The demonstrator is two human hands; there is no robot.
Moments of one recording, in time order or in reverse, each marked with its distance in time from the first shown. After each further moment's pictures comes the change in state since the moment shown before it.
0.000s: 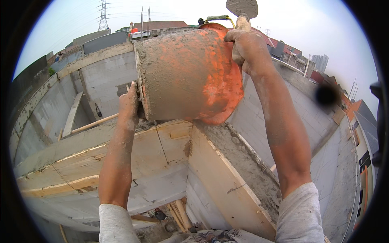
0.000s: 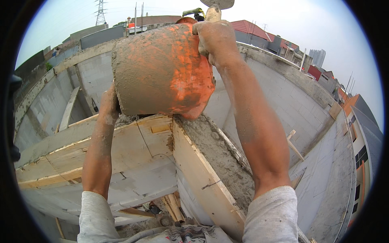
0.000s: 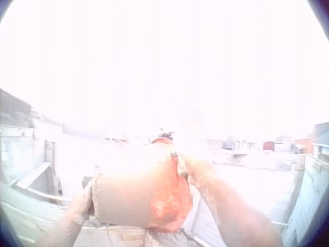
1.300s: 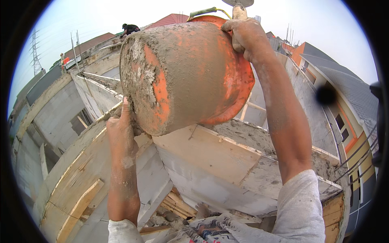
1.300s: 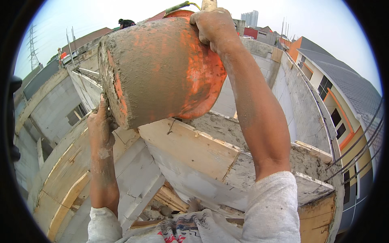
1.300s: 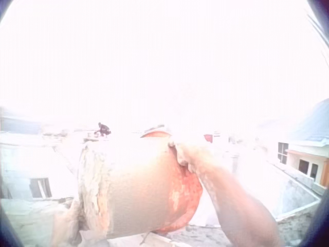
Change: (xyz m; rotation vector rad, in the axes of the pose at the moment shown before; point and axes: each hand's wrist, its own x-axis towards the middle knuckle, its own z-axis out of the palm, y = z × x) left_hand -0.204 0.028 0.018 -0.041 -0.391 0.105; right_hand -0.151 -0.103 -0.133 -0.632 0.407 -0.066
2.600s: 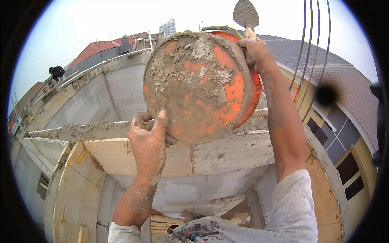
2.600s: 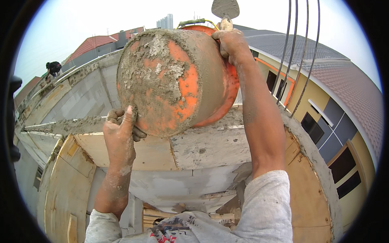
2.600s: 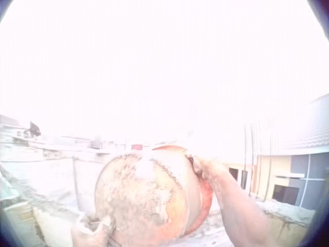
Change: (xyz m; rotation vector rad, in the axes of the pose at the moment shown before) left_hand -0.144 0.039 0.122 -0.273 -0.717 -0.013; right_hand -0.108 -0.020 -0.251 -0.310 0.573 0.208
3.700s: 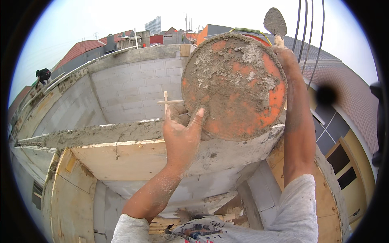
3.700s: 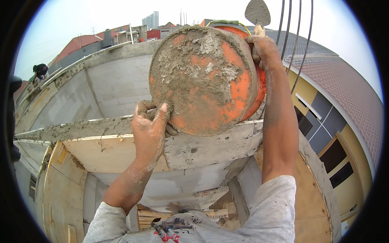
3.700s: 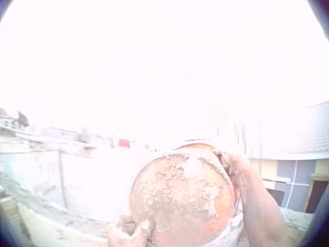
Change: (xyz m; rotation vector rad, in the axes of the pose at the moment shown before) left_hand 0.002 -0.035 0.065 -0.364 -0.329 -0.047; right_hand -0.008 -0.002 -0.092 -0.182 0.249 0.116
